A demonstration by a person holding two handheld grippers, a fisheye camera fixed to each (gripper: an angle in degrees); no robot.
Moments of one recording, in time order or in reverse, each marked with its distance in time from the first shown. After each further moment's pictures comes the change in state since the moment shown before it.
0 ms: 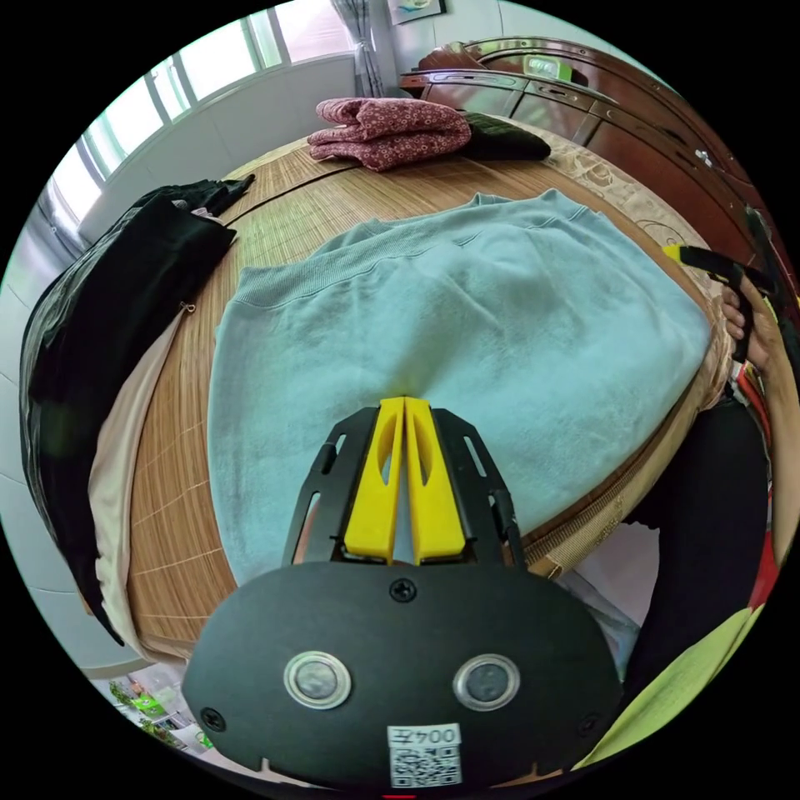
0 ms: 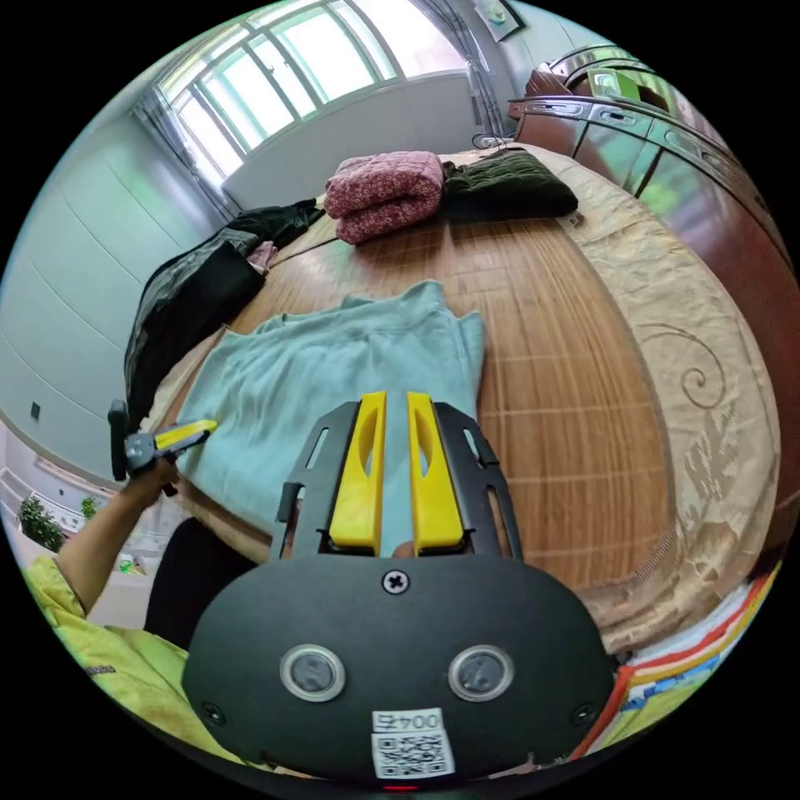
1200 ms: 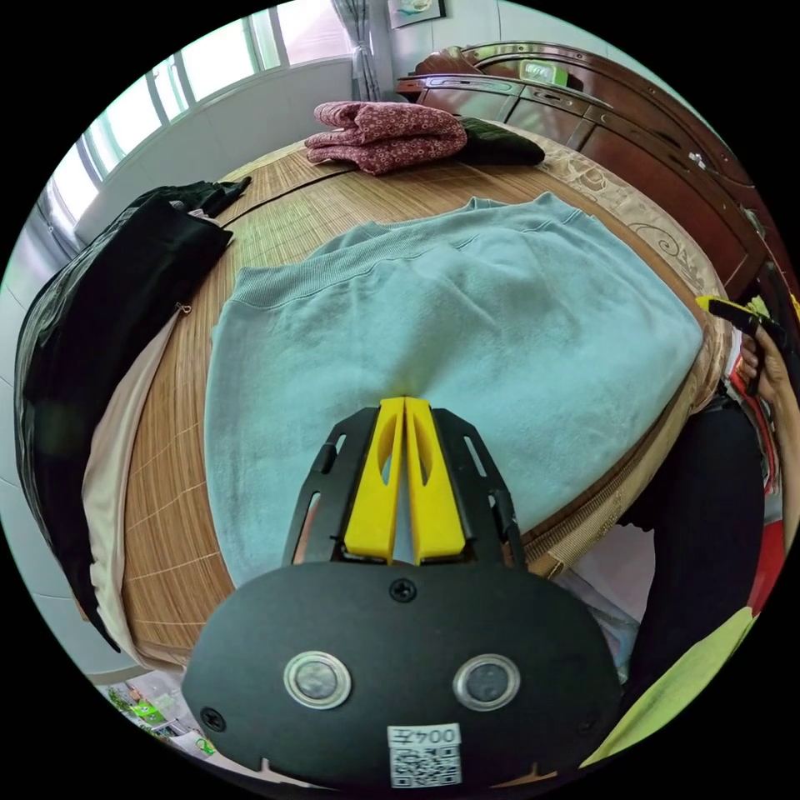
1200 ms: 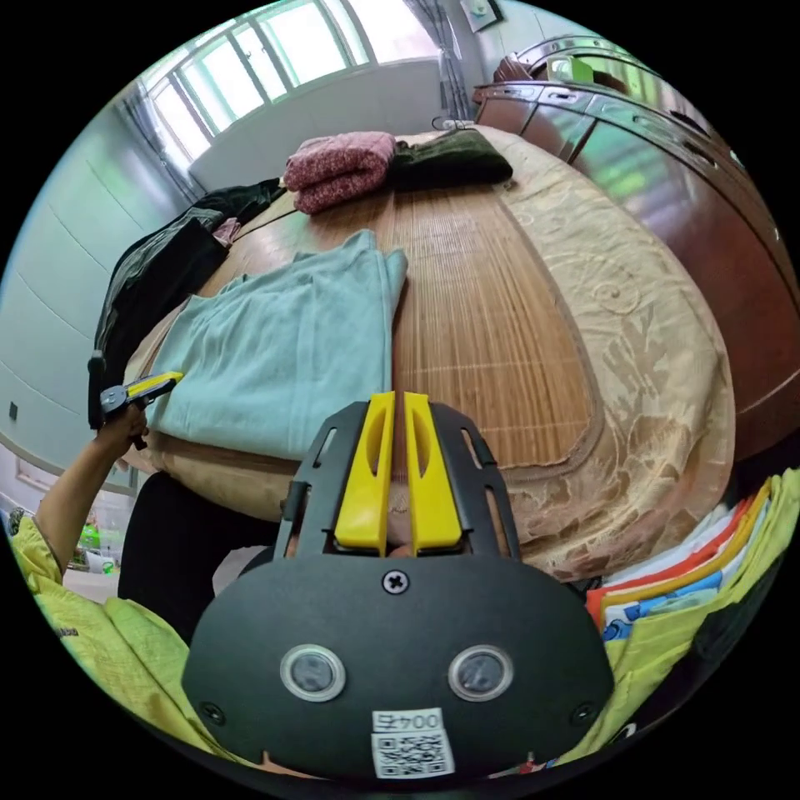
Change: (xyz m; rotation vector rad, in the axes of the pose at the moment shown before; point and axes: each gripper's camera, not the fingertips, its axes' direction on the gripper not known) left arm 0.044 -0.029 0.038 0.020 0.024 0.005; right arm 0.011 0.033 -0.023 -0.048 0.117 0.034
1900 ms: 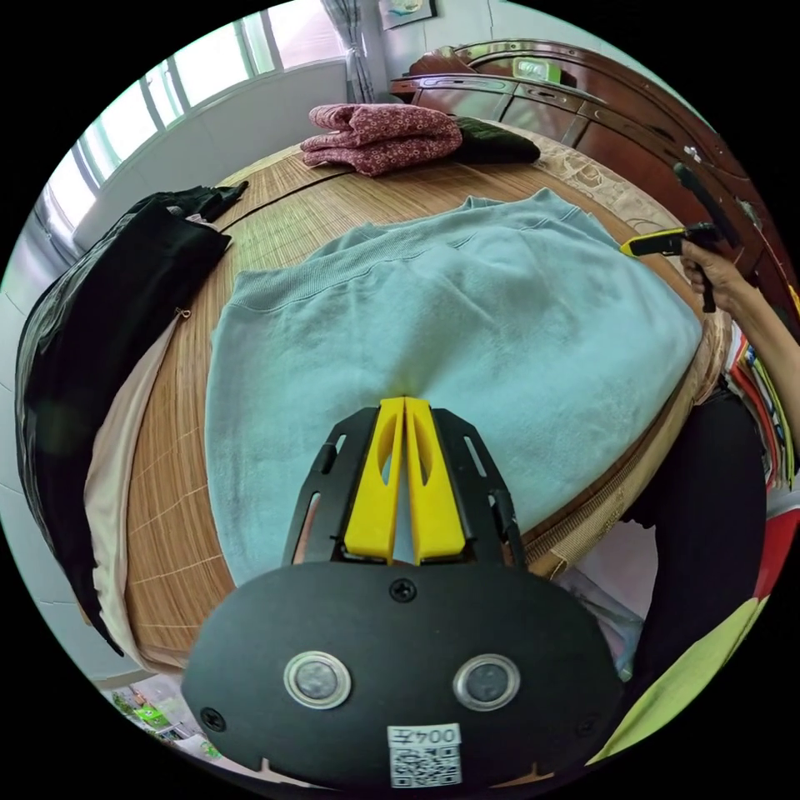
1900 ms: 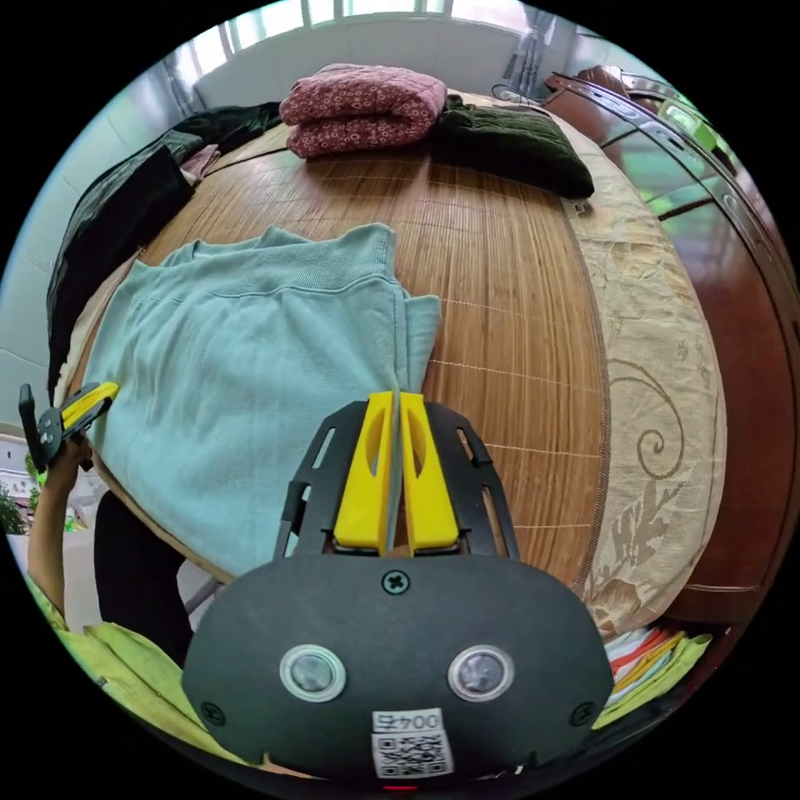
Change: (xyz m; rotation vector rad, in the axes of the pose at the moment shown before) left arm -0.010 -0.007 0.012 0.005 -0.006 0.016; right arm -0.054 -0.158 0.129 -0.209 0.146 -0.156
